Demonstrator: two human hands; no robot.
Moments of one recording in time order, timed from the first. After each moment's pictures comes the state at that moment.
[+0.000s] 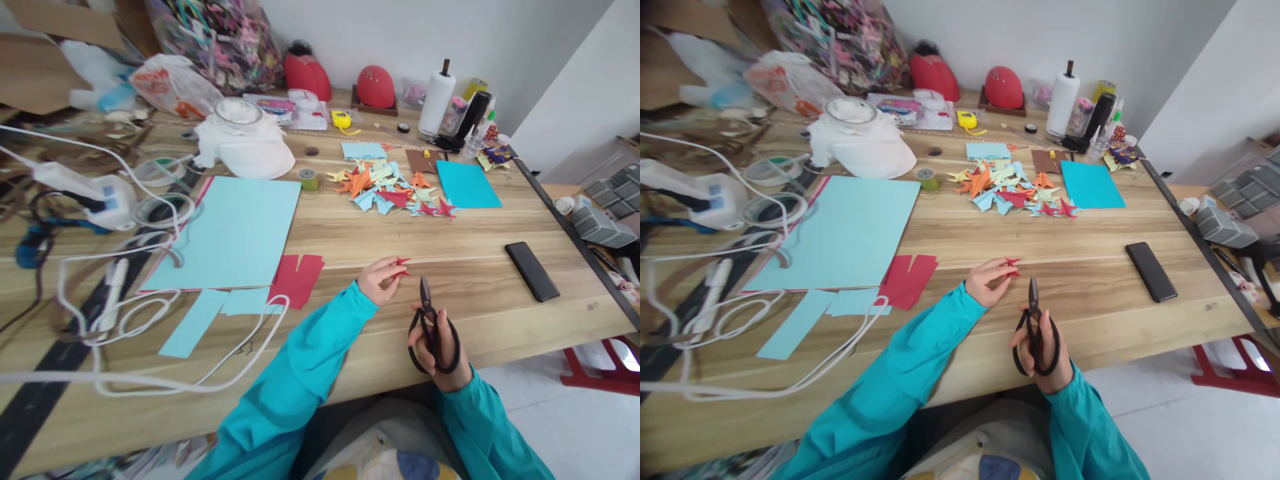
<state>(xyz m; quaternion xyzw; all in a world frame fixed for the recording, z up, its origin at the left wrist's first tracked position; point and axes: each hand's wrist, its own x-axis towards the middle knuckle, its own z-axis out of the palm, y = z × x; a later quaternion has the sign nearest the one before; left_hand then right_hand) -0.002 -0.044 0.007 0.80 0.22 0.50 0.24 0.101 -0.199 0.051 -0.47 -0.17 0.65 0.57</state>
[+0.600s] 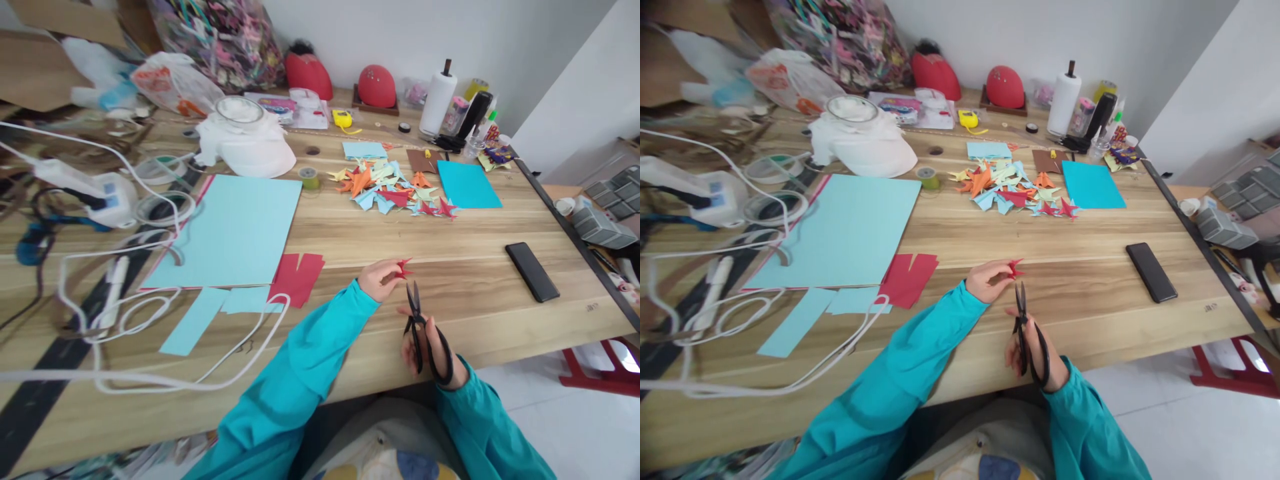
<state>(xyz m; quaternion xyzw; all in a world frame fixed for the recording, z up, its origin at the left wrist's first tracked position) -0.001 -0.043 0.009 0.80 0.23 0.48 0.28 0.103 -0.199 0.039 -0.49 -0.30 0.68 0.46</state>
